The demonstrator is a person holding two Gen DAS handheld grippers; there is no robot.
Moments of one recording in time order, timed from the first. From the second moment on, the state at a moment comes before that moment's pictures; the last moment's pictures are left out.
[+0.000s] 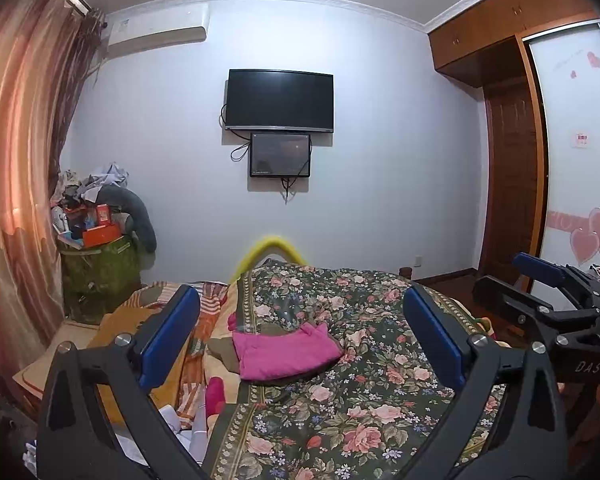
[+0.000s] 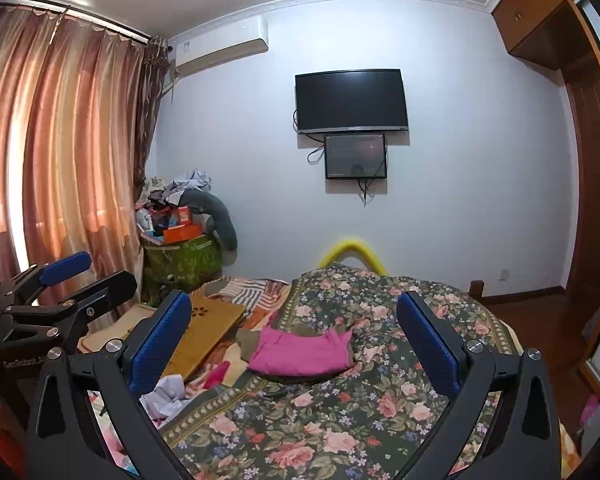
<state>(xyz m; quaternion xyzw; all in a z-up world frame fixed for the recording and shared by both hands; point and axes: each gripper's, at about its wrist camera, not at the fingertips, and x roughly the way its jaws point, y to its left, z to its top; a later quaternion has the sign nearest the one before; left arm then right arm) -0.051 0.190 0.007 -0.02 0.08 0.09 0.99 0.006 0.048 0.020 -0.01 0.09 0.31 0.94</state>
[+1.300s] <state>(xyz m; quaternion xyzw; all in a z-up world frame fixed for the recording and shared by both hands) -0.050 0.183 0.007 -0.03 0.08 0.09 0.99 0.005 0.045 0.024 -0.01 0.10 0.32 0.94</state>
